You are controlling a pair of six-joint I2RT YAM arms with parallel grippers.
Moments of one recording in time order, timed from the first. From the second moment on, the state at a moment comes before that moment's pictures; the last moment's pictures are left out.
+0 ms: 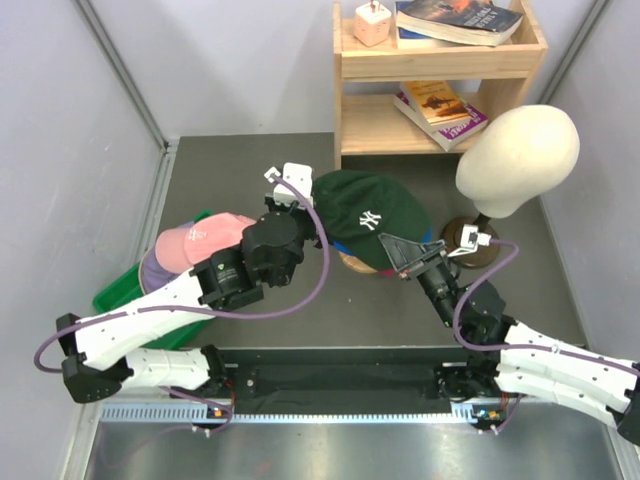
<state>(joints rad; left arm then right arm) -1.12 1.12 1.22 -0.19 -0.87 -0.11 1.00 0.67 0.34 0.67 0.47 0.87</state>
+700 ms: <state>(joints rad) -1.07 1.05 1.23 -0.23 -0.94 -0.08 0.84 0.80 0.37 0.76 0.29 0.91</state>
